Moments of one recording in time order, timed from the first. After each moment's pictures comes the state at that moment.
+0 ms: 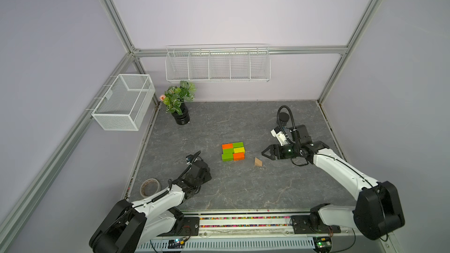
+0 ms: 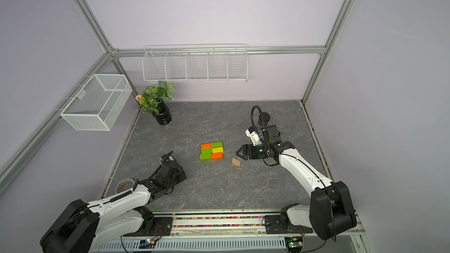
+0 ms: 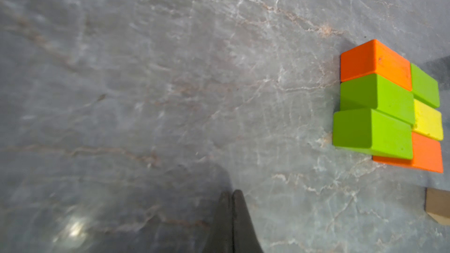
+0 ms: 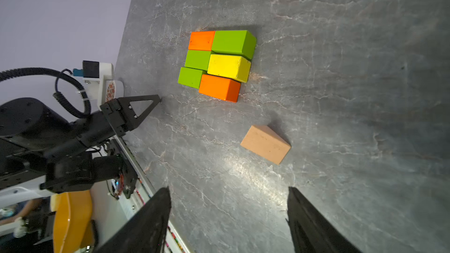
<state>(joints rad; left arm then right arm) -0.62 1.06 0.24 -0.06 -0.21 -0.92 0.34 1.32 0.86 -0.49 -0.59 0.21</state>
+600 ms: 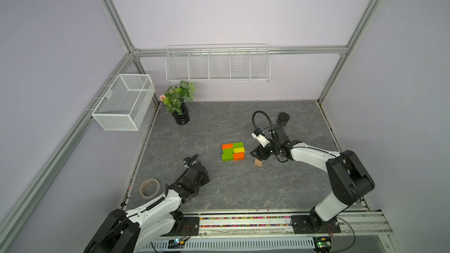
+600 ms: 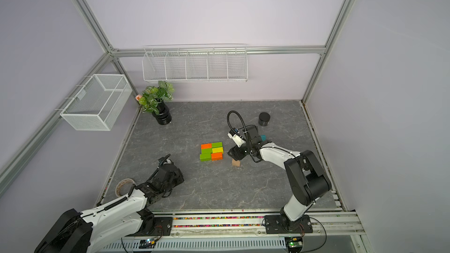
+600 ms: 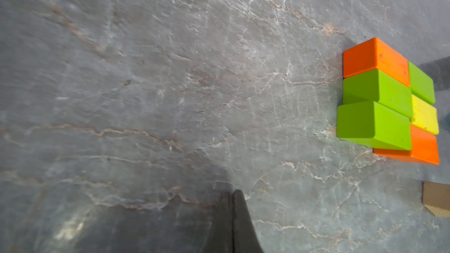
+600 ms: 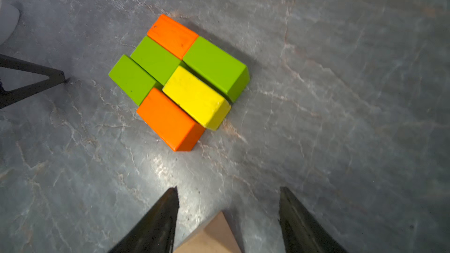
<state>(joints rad) -0.62 0.99 0.20 -0.07 -0.21 -0.93 0.50 1.65 0.91 -0.15 -0.39 -0.13</state>
